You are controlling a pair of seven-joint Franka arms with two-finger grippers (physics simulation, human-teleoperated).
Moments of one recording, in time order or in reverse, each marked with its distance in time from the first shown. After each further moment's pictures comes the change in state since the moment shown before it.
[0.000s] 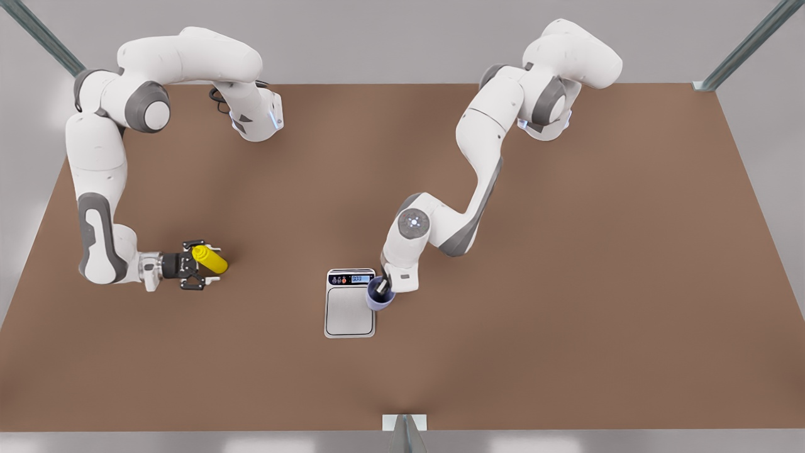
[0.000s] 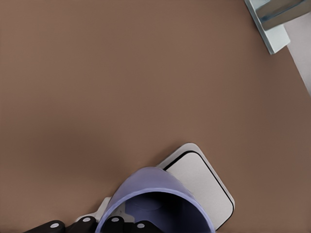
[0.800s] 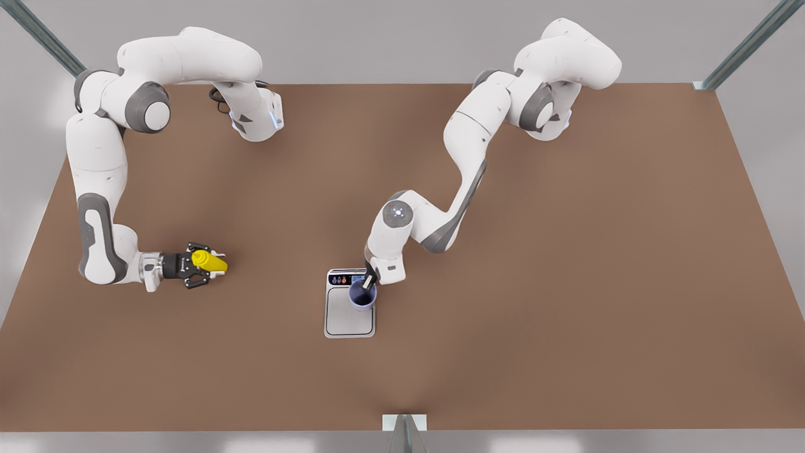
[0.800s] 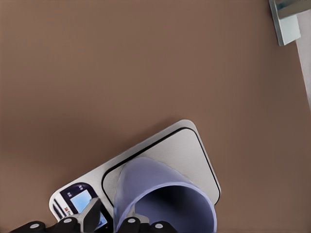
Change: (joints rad) left arm -0.045 0.083 0.000 0.072 0.005 0.108 -0.224; right arm -0.003 0.003 0.000 0.000 0.016 -0.010 0.011
